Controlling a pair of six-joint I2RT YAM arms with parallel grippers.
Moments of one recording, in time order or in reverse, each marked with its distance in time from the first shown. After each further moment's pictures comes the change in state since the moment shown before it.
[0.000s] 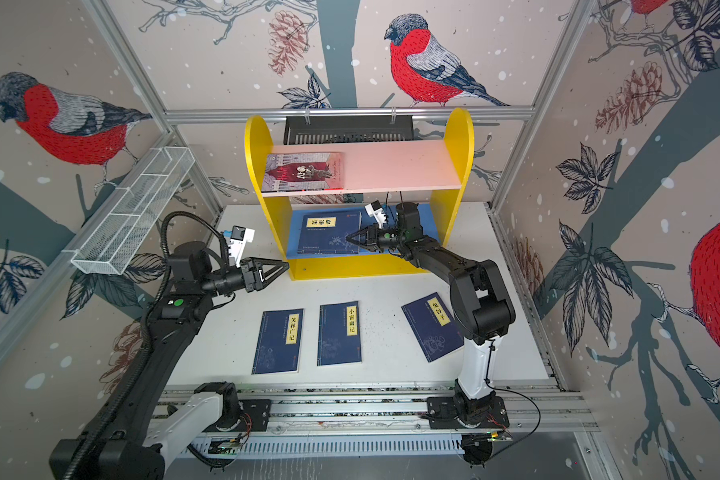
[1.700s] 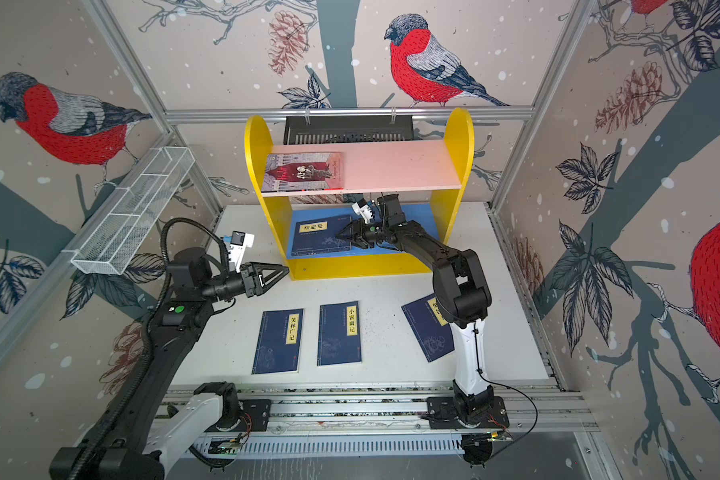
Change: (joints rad) left arm 0.000 -0.042 -0.059 0.031 0.001 -0.026; right arm 0.047 0.187 0.323 -0.395 0.100 -0.152
